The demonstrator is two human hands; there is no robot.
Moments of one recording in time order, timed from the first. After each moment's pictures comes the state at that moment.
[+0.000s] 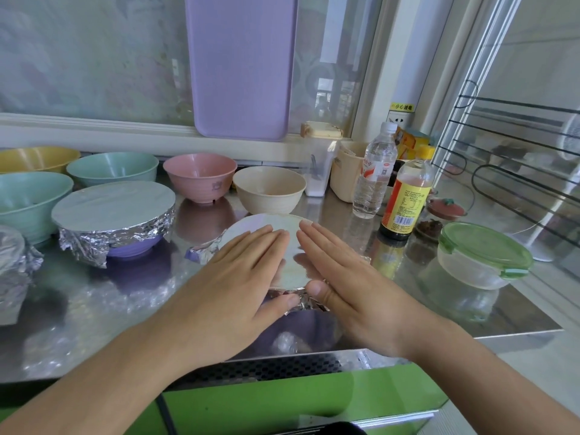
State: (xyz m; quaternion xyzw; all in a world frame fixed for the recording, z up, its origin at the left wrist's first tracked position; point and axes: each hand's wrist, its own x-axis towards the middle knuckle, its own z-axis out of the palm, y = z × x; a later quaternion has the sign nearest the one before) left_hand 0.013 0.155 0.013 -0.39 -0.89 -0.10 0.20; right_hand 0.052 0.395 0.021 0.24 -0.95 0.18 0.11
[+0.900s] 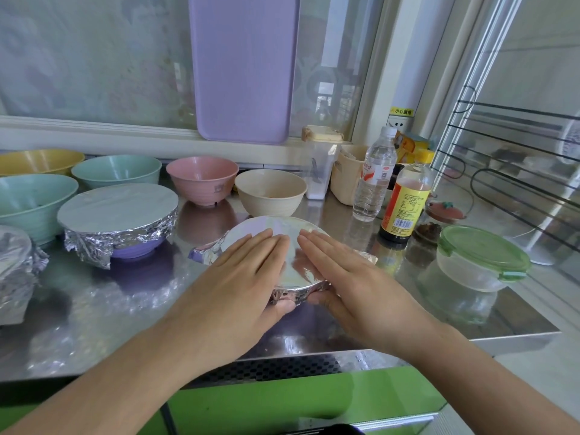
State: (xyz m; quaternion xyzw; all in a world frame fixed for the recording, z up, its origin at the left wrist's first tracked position) left_hand 0.018 0.156 0.016 -0.36 -0.91 -0.02 0.20; right_hand 0.045 0.403 0.010 0.24 -0.95 0.07 0.19
